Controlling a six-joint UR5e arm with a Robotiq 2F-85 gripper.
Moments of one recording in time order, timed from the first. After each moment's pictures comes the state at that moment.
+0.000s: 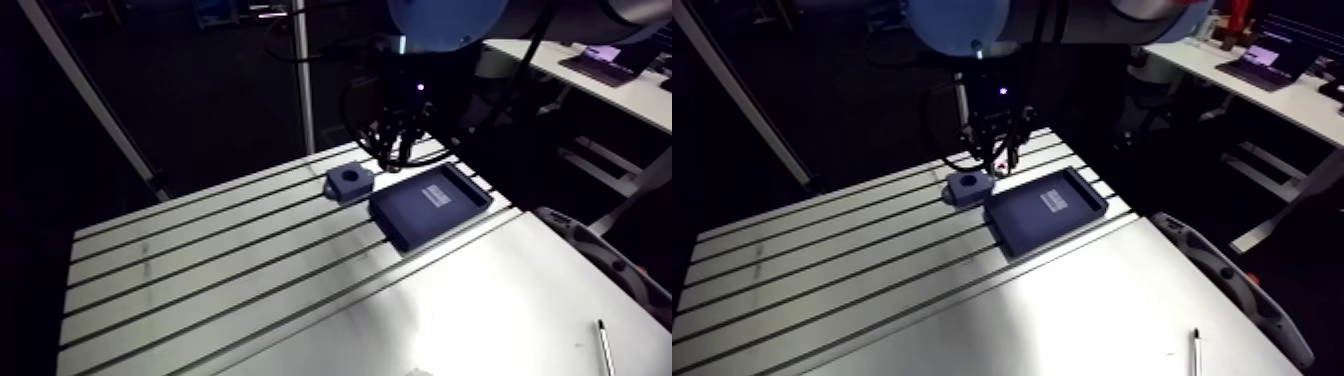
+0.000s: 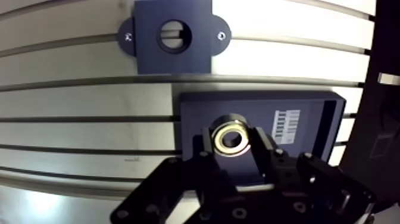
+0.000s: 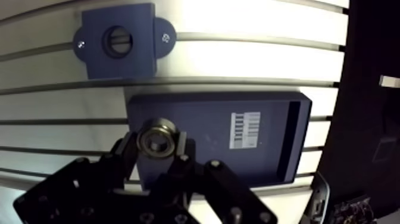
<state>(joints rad) -0.48 -1.21 1.76 -2.07 -1.65 -2.07</state>
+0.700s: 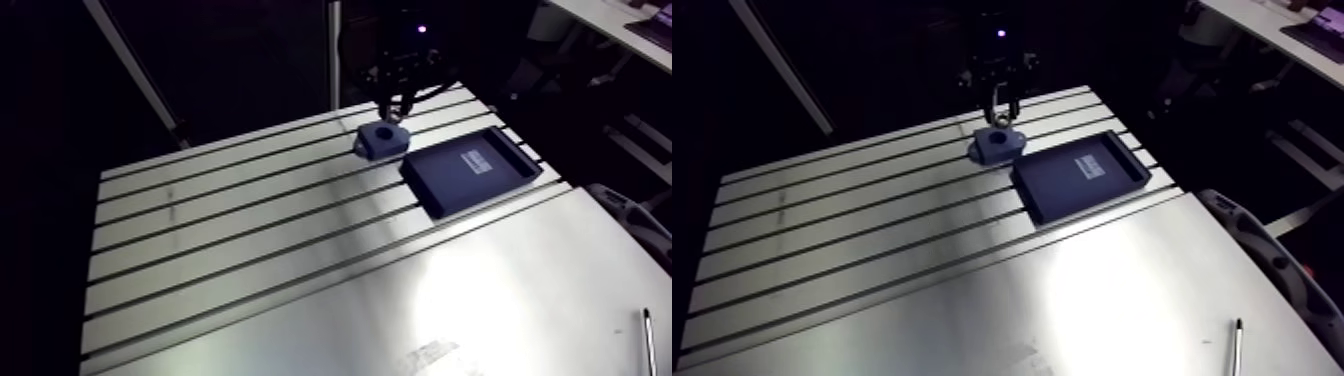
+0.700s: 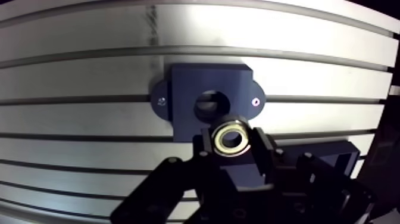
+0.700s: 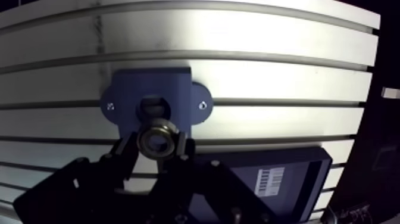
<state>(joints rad) -0.39 -1.07 1.62 -2.07 -1.64 -1.98</state>
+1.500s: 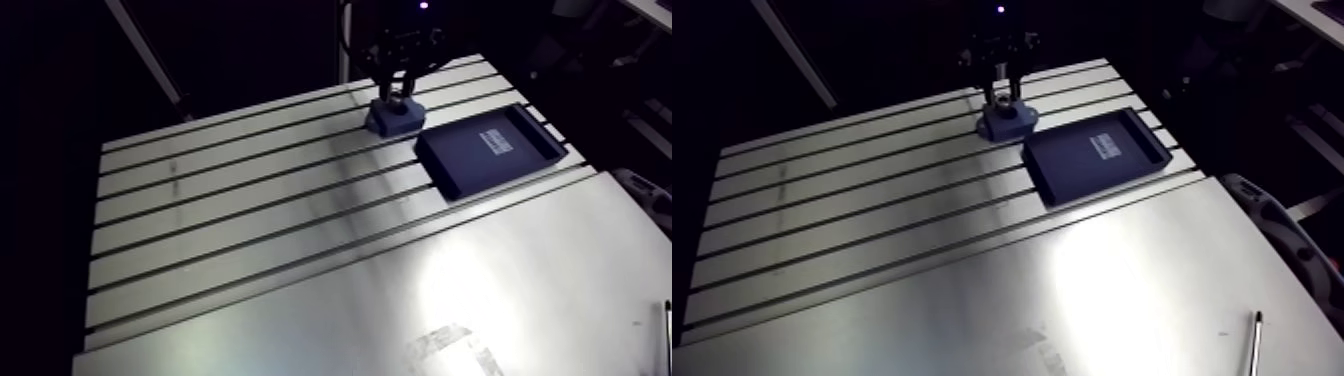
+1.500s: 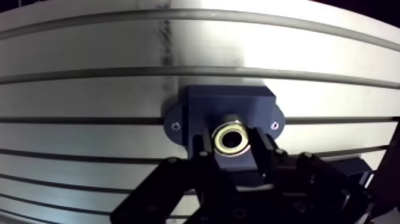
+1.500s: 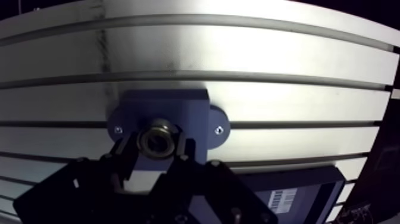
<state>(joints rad) -0.36 -1.00 1.58 -2.07 -1.65 -1.96</state>
